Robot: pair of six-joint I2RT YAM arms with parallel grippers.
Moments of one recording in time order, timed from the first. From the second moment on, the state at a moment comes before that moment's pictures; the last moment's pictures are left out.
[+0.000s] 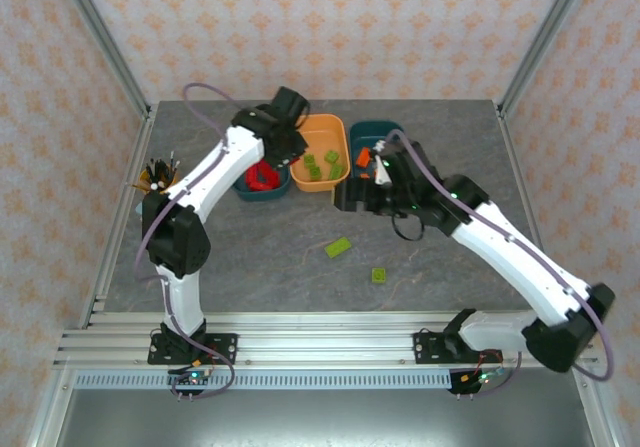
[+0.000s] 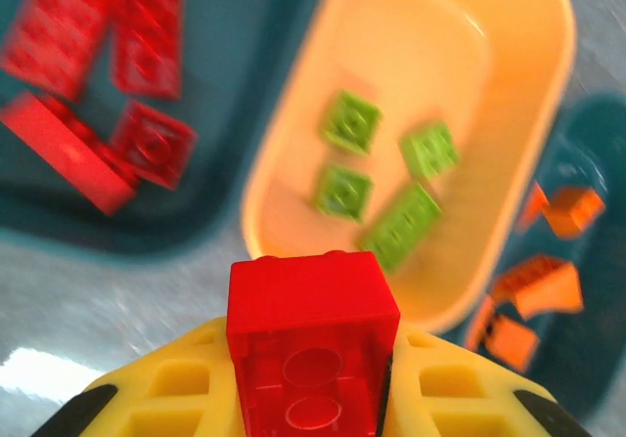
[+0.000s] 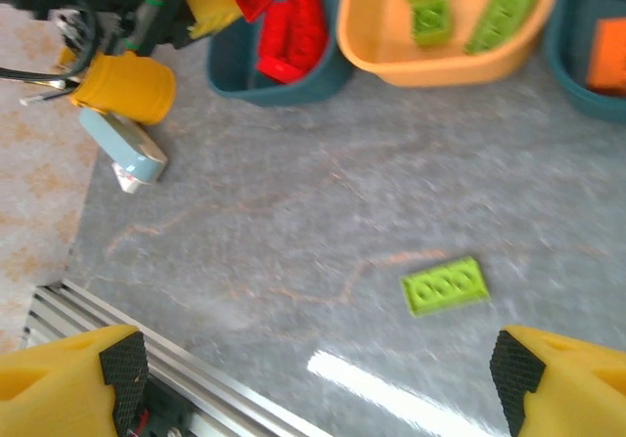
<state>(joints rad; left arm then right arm) -0.40 1.93 1.87 -1.05 -0.12 -1.04 0.71 1.28 1.35 -0.83 -0.13 0.64</state>
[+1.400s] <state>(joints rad) -0.19 2.33 2.03 -1.02 -0.01 -0.81 0.70 1.64 1.57 -0.68 -0.14 0.70</state>
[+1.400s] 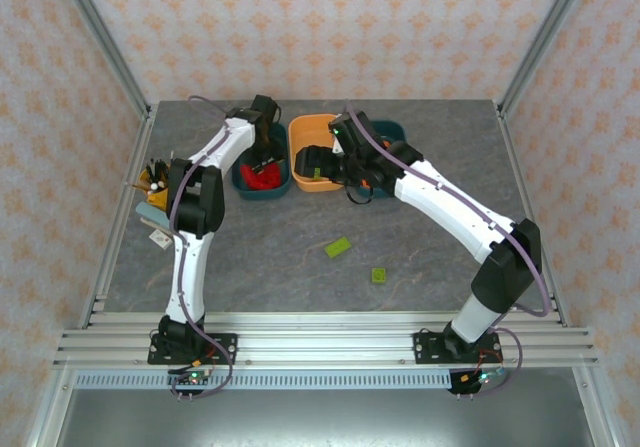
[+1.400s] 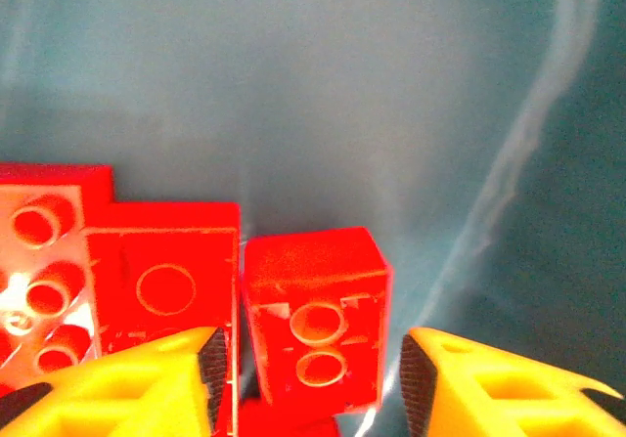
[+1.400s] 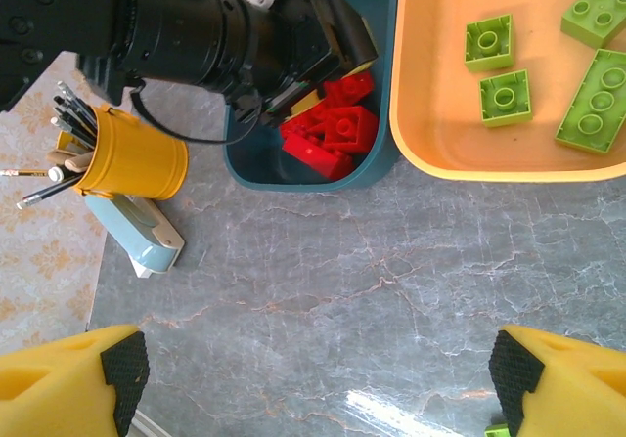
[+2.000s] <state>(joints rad) -0.33 1.77 1.75 -1.01 -0.10 -0.78 0.70 1.52 1.41 -0.90 0.06 0.77</state>
